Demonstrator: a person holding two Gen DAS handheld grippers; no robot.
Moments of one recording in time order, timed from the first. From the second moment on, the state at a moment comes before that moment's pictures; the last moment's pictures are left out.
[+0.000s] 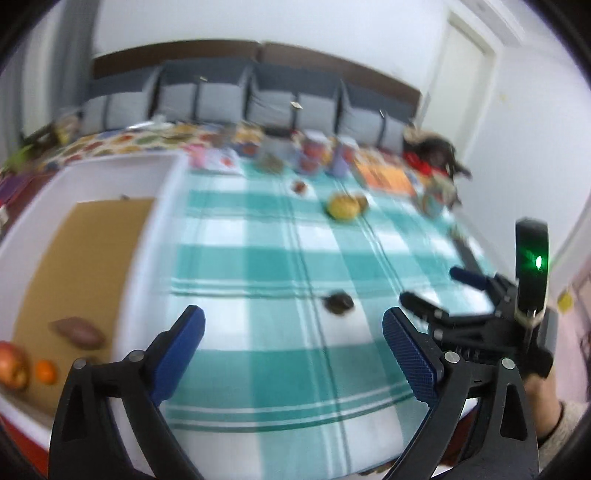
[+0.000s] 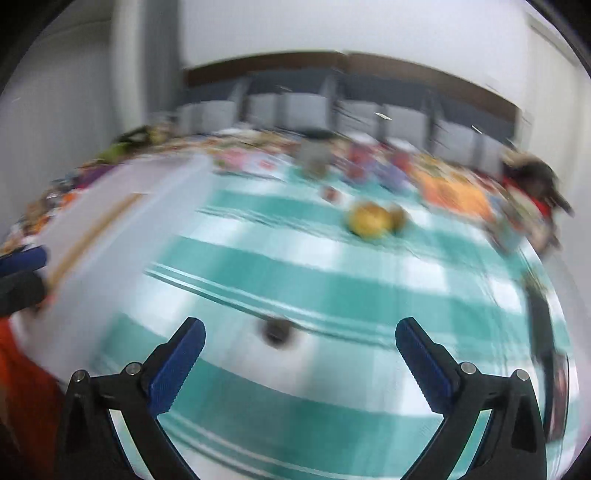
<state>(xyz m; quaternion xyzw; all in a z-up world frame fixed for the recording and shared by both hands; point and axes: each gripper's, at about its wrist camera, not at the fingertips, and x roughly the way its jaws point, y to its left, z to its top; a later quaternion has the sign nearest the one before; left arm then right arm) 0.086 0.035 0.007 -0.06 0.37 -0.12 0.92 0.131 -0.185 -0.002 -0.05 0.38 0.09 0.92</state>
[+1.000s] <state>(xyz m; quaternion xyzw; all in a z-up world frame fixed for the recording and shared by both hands) 0.142 -0.016 -0.107 0.02 0.43 -0.06 0.90 0.160 -0.270 -0.091 0.02 0.45 -0.02 0.89</state>
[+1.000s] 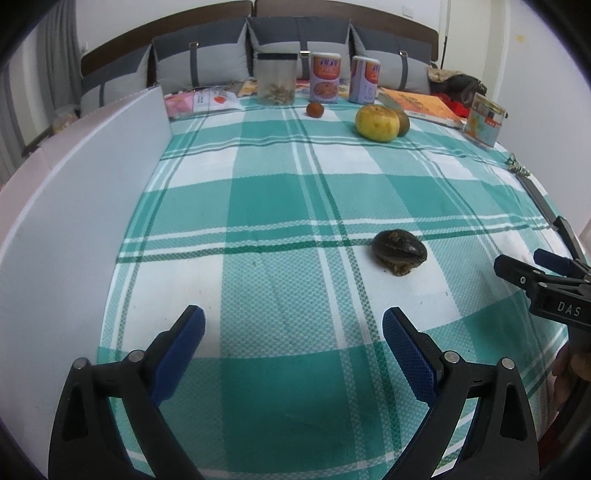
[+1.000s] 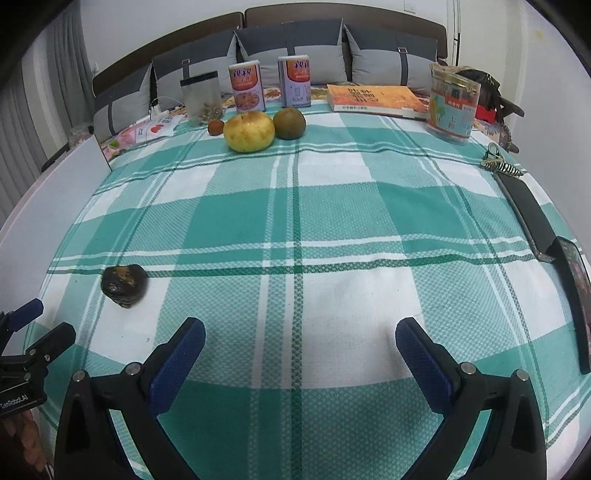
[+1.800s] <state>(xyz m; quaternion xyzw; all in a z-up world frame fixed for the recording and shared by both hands) 0.192 -0.082 -0.114 0.05 0.44 -0.16 0.88 0.163 -0.270 -0.103 0.01 0.47 -0.03 0.88</state>
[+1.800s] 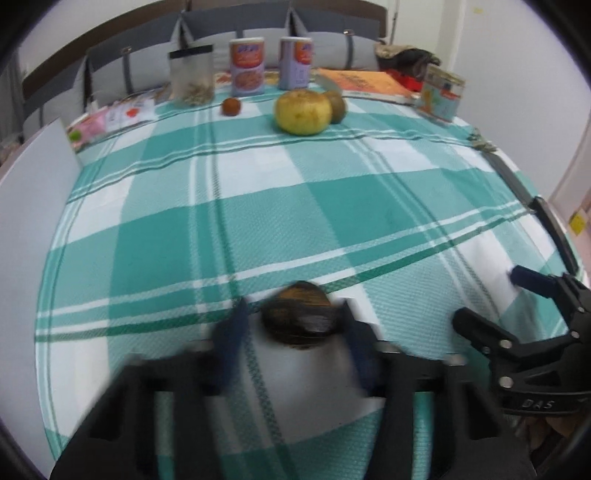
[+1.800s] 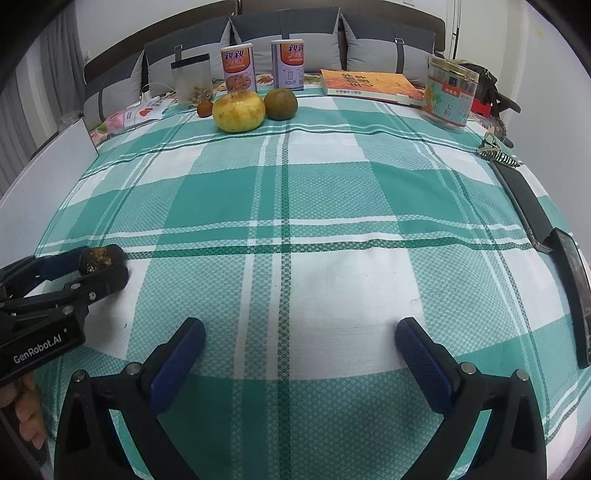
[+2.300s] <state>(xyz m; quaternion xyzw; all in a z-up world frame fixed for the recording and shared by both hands) 0.190 0.007 -0.105 -0.01 0.45 -0.07 0.89 0.162 -0.262 -0.103 0.01 0.47 -0.02 0.88</state>
